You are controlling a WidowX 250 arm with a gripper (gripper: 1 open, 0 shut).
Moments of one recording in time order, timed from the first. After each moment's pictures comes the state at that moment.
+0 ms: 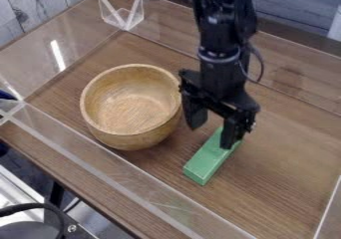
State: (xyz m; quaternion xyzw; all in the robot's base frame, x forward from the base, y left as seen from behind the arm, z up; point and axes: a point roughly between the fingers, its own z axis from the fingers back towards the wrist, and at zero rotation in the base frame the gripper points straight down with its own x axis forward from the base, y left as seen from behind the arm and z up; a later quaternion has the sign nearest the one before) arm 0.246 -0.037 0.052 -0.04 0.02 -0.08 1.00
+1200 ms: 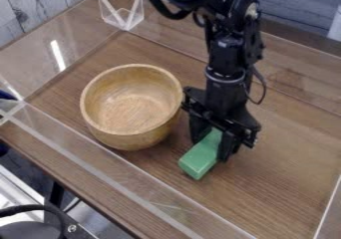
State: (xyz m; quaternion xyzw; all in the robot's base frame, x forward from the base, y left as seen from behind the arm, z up) arm 0.246 -0.040 0.031 -0.02 0.05 -0.08 0.99
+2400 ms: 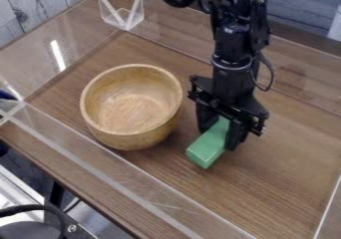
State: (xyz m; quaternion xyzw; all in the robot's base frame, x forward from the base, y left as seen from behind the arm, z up) arm 0.258 -0.044 0.038 -0.03 0.04 -0.08 1.00
